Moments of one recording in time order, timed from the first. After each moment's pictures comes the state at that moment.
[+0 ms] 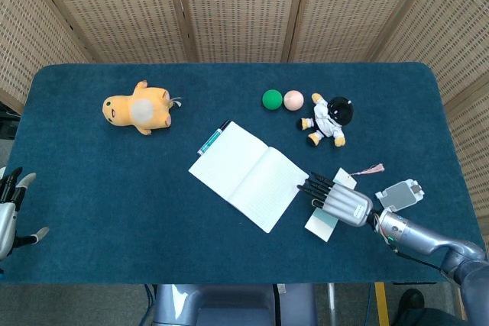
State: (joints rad) left arm -0.08 -1.04 -0.07 -1.84 1.31 1.43 0.19; right arm 0.69 -1.52 -0.25 -0.68 -2.02 1.36 0.10
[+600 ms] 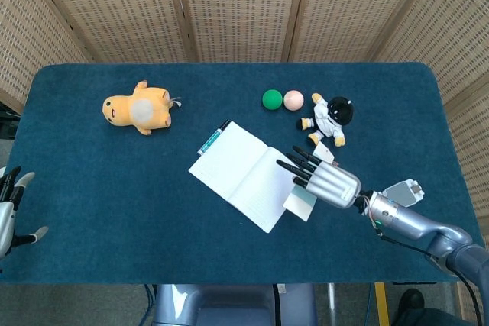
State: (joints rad) left arm -0.08 -1.03 -0.07 -1.84 1.30 1.42 0.17; right arm 0.82 -1.39 -0.11 -0.98 -1.95 1.35 -0.01
